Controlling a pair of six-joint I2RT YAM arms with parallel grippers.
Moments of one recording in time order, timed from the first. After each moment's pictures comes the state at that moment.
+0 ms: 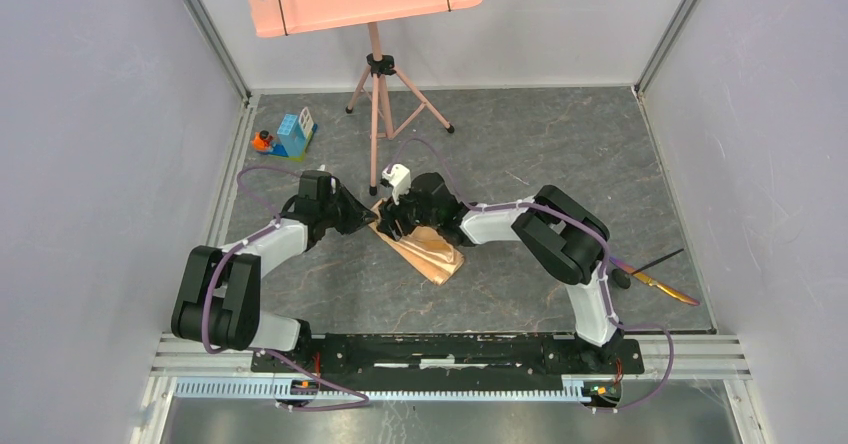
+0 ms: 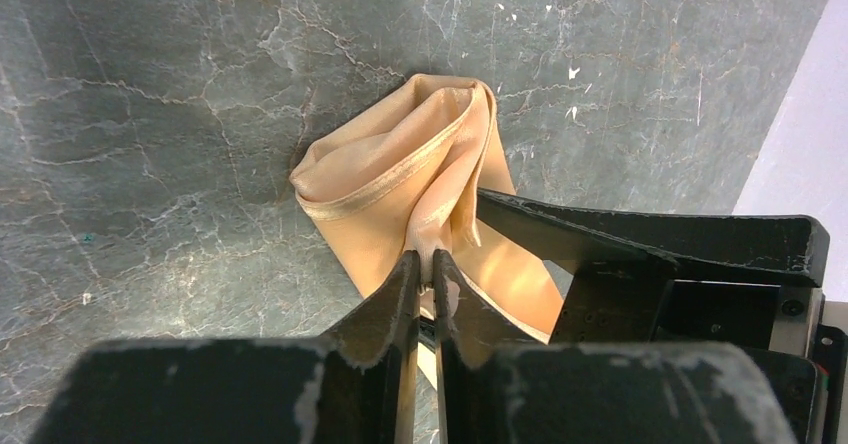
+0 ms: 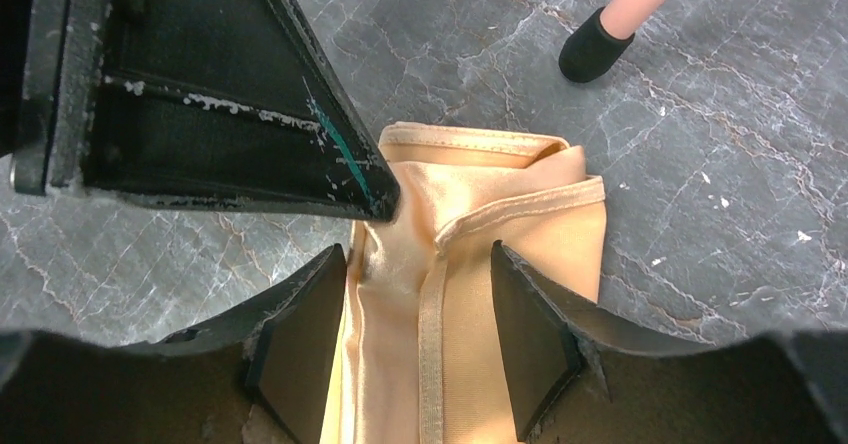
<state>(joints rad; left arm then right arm) -0.19 1.40 0.60 0.02 0.29 -0.84 0.87 2.05 1.13 0.45 -0.25 0.10</state>
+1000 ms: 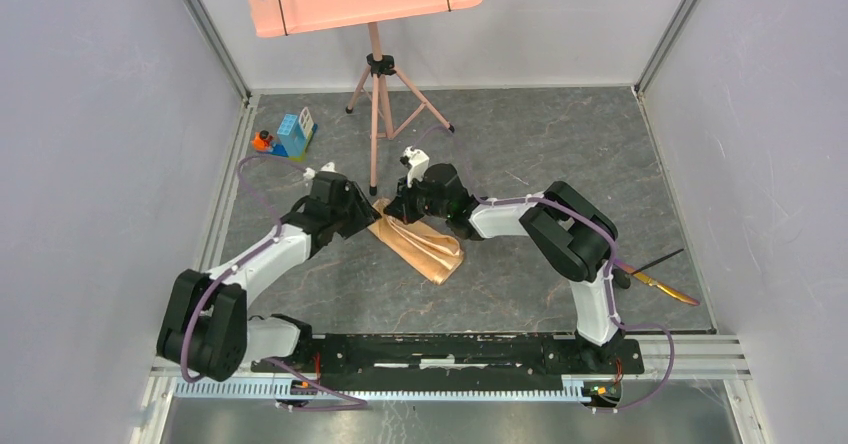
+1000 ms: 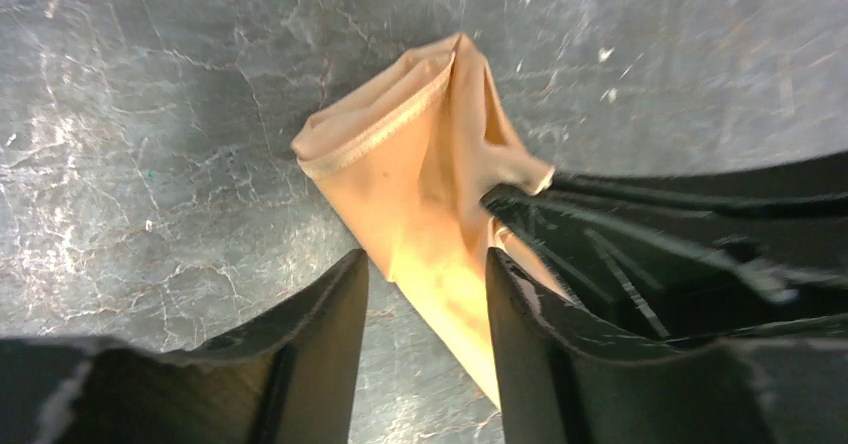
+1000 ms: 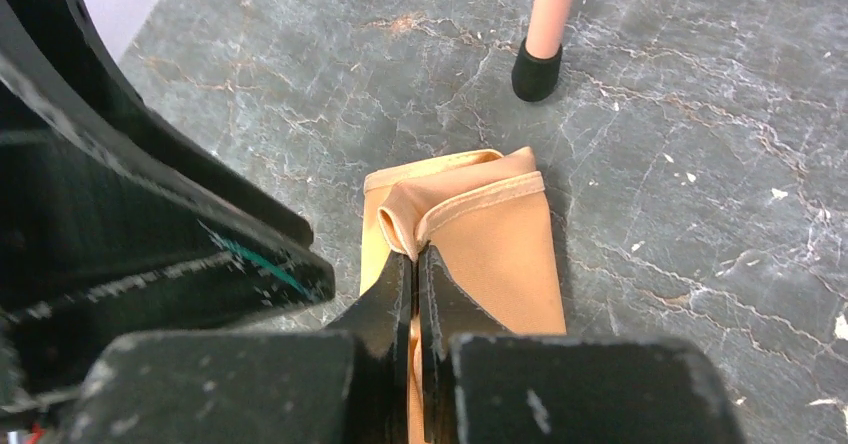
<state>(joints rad) -0.30 1.24 0.62 -0.14 0.06 -0.78 0.82 2.04 1.12 0.52 -0.25 0.36</state>
